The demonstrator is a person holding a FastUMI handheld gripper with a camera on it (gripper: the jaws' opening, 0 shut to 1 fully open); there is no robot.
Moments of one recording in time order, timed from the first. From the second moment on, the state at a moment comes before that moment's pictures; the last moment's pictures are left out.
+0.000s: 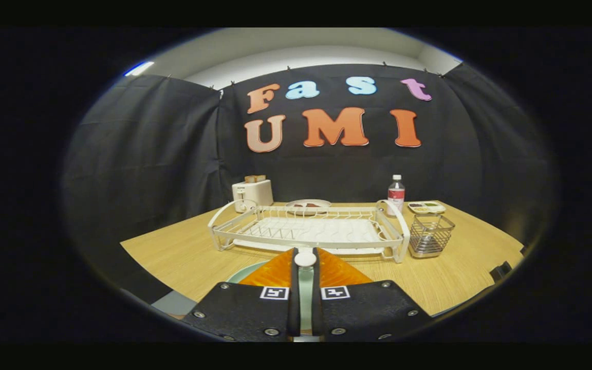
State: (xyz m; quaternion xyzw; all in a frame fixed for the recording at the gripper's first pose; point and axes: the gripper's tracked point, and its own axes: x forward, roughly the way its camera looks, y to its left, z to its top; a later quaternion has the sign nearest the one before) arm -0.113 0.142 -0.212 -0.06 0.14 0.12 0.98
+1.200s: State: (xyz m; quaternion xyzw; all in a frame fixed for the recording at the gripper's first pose) arm -0.067 0.089 -0.173 -0.09 0.12 0.06 0.99
